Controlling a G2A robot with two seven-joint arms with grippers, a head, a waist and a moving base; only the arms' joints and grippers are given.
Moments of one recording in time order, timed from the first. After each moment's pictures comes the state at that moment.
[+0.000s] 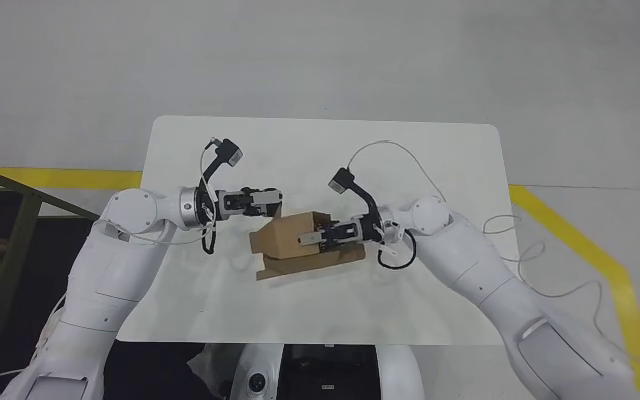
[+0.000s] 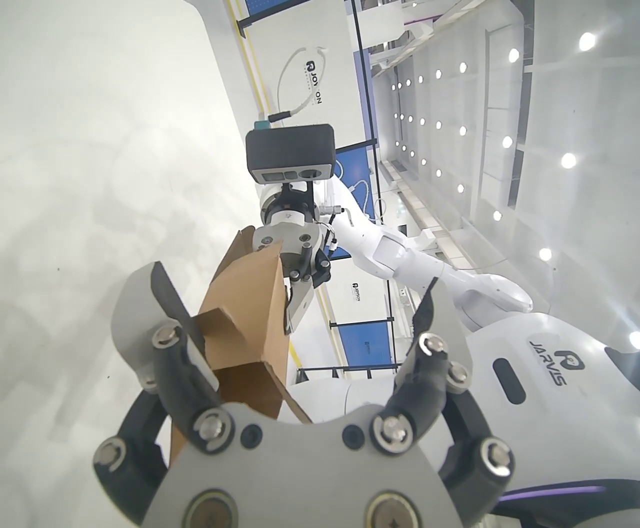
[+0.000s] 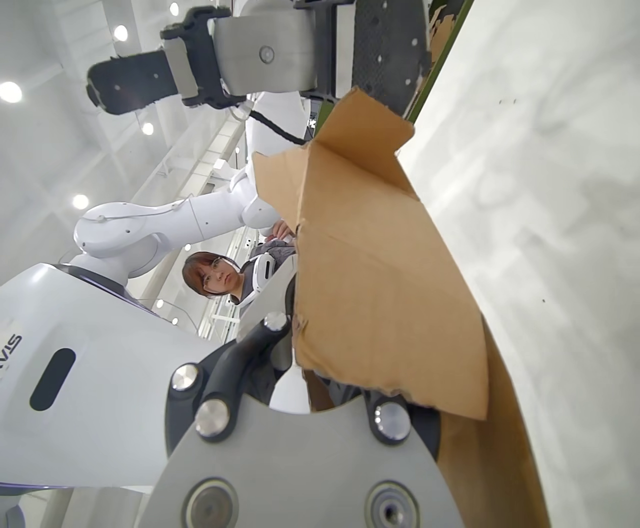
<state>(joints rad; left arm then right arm) 1.18 -0.95 -1.33 -1.55 -0.43 -0.28 -1.18 -0.73 -1.29 0.58 -1.03 0.66 -0.60 1.22</state>
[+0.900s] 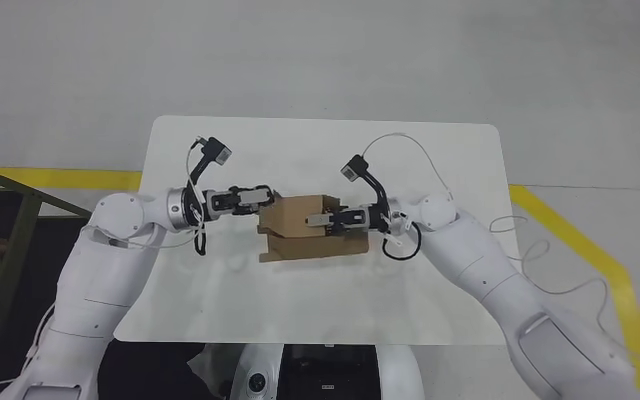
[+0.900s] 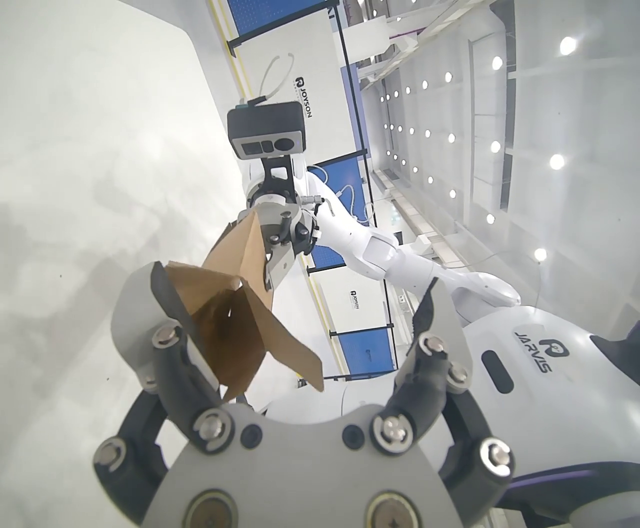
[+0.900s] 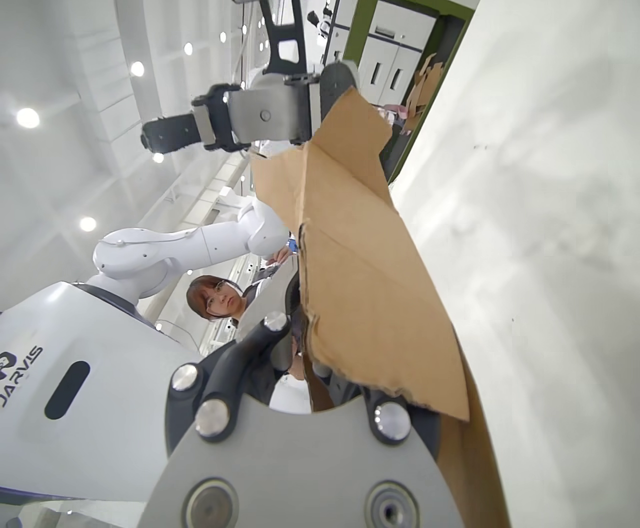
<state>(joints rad) 1.24 -0.93 -1.40 -1.60 -0.47 -0.31 -1.19 -0.72 -1.29 0.61 -0.96 0.71 -0.66 1.17</state>
